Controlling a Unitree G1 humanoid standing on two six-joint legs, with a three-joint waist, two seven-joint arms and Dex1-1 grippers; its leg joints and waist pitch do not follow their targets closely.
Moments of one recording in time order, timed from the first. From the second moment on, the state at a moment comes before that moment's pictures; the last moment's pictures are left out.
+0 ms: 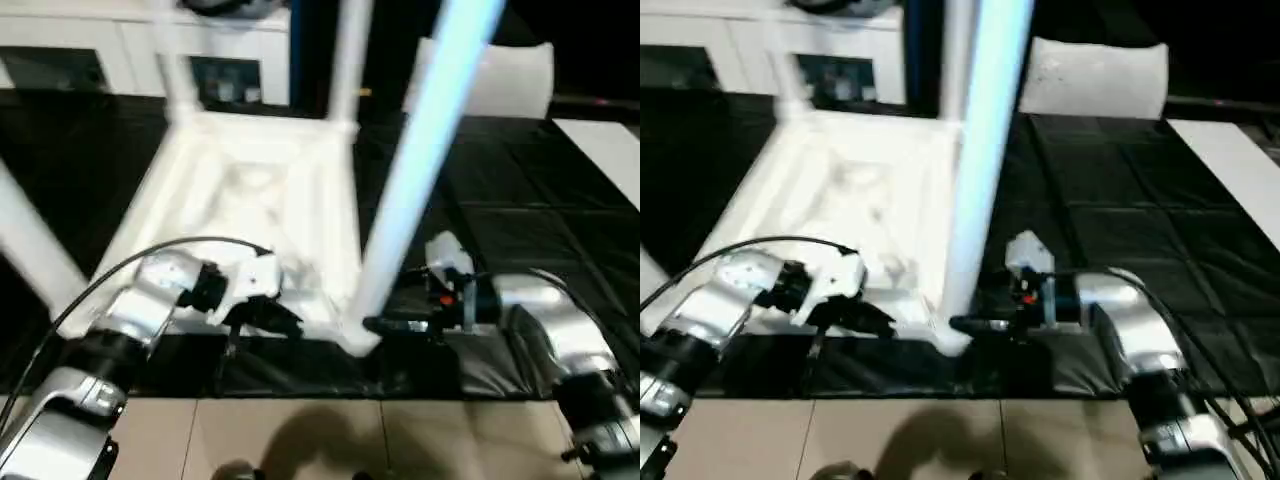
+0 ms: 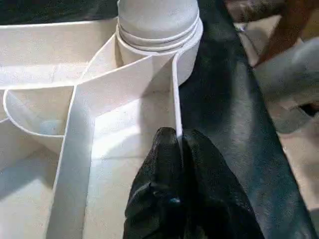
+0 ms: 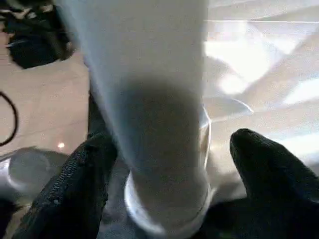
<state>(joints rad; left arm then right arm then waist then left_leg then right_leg) -0.60 0.48 -0.36 0.56 -0.01 -0.08 -1.45 -0.44 -0.44 0.17 0.37 0.26 0.19 1.35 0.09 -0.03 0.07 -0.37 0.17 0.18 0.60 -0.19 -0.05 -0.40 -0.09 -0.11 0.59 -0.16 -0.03</state>
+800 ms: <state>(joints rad) -0.64 0.47 -0.37 0.65 -0.01 -0.13 -1.50 -0.51 -0.44 0.24 0.48 0.26 0.17 1.48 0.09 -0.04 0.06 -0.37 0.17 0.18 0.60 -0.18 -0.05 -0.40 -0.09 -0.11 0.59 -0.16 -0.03</state>
